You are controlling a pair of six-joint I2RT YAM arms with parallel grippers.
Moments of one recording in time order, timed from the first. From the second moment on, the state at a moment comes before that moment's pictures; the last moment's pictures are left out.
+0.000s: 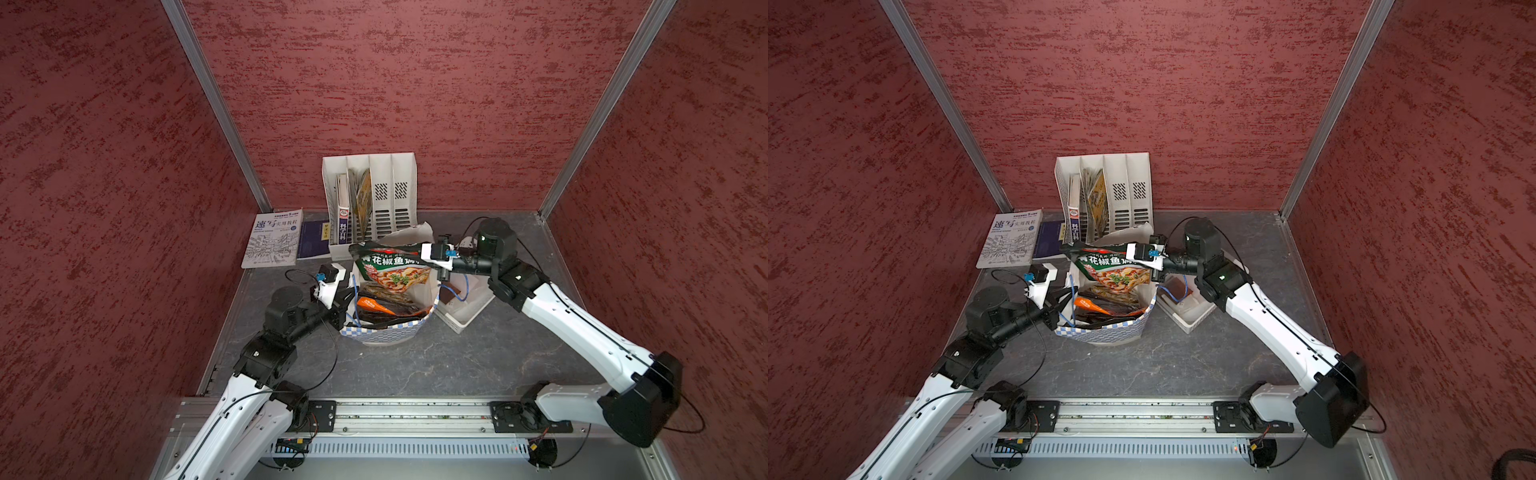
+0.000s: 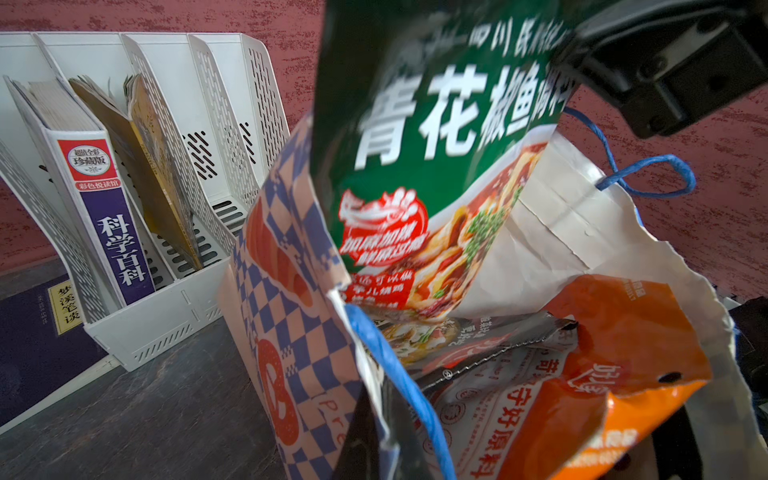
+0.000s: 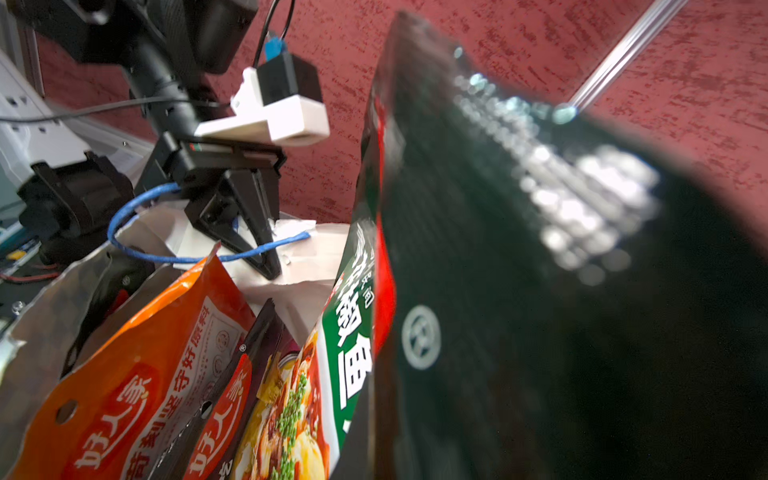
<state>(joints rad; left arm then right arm) -0.38 0.59 0.63 -0.30 0.36 -0.02 0.62 1.31 1.16 -0.03 -0.72 -0.70</state>
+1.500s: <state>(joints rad) -0.38 0.64 0.65 -0.34 0.30 -0.05 0.43 1.20 1.38 -0.45 -0.07 -0.13</state>
